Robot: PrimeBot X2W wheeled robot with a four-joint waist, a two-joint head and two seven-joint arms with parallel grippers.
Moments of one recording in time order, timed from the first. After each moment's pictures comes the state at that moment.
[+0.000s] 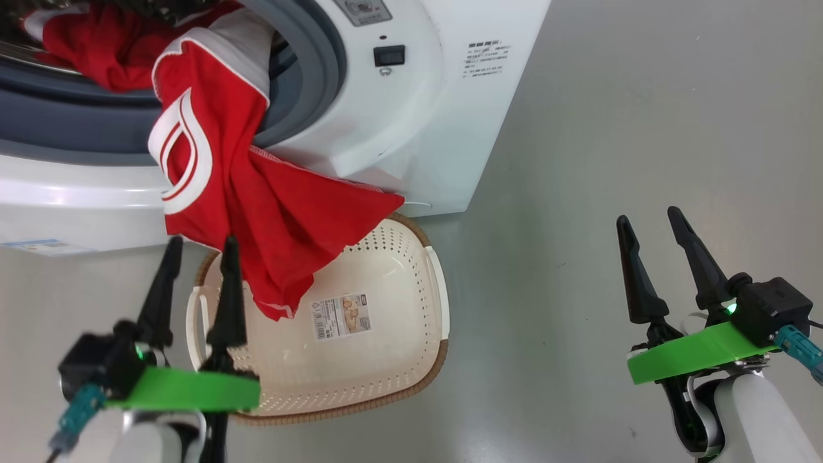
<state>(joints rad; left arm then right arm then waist) -0.24 0.03 0.00 0.14 -0.30 -0.09 -0.26 -0.21 -0.06 0.01 0.20 0.30 0.12 -0.26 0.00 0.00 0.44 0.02</state>
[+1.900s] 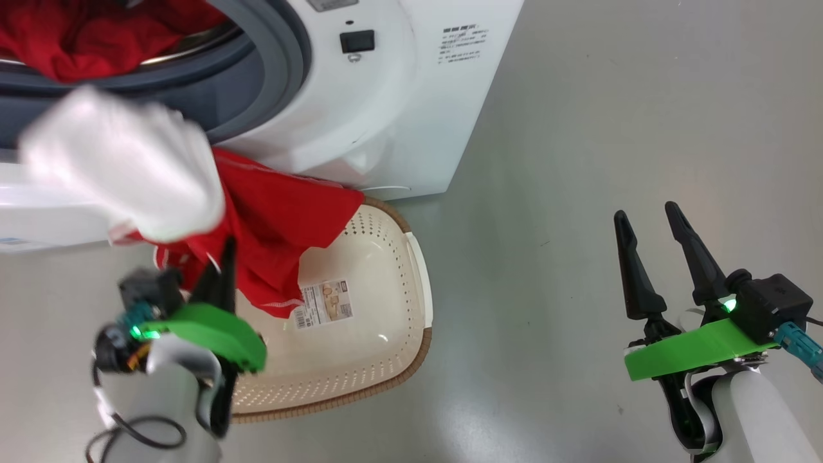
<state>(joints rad) -0.59 0.04 -0.03 0.81 -0.27 -0.13 -0.26 -0.22 -0.05 0.01 0.19 0.31 0.12 -0.26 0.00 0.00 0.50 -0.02</state>
